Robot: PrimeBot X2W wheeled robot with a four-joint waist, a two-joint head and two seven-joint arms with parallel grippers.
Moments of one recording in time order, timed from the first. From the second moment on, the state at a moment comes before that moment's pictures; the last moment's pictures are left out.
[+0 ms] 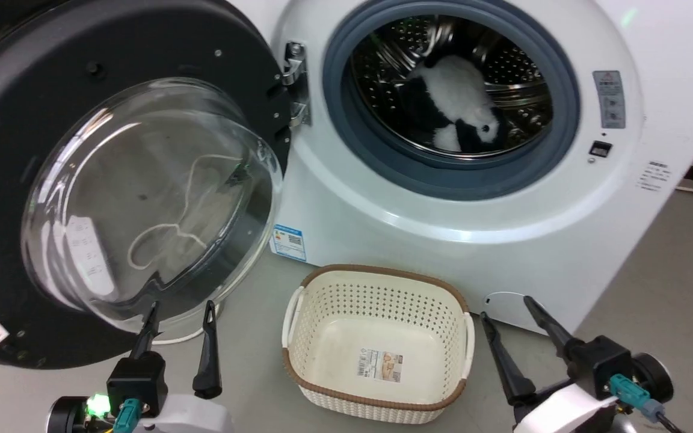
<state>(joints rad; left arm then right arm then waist) 0.05 0.06 -0.02 -0.05 0.00 0.05 -0.10 -0.02 -0.06 0.12 0.08 0.04 0.13 -0.10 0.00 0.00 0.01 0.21</state>
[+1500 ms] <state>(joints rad) 0.12 0.06 -0.02 -0.10 -0.01 0.13 -0.20 -0.03 -0.08 0.27 0.15 0.08 0.13 -0.20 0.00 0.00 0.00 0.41</state>
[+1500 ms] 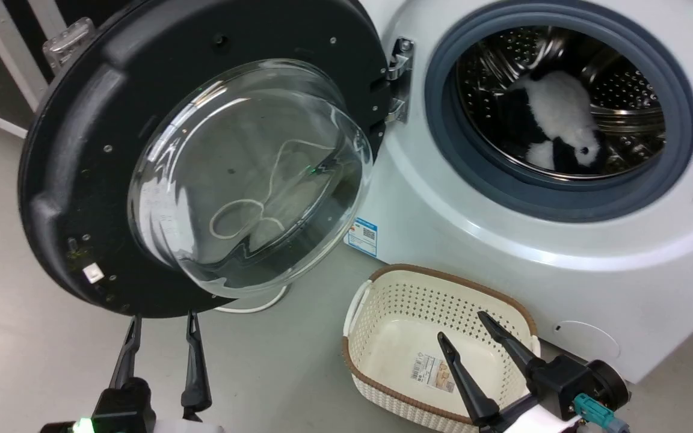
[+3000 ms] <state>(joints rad) -0.67 0.35 0.70 0.51 -1.08 0.13 0.40 -0.05 -0.17 0.23 0.09 0.07 0.13 -0.26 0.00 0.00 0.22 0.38</state>
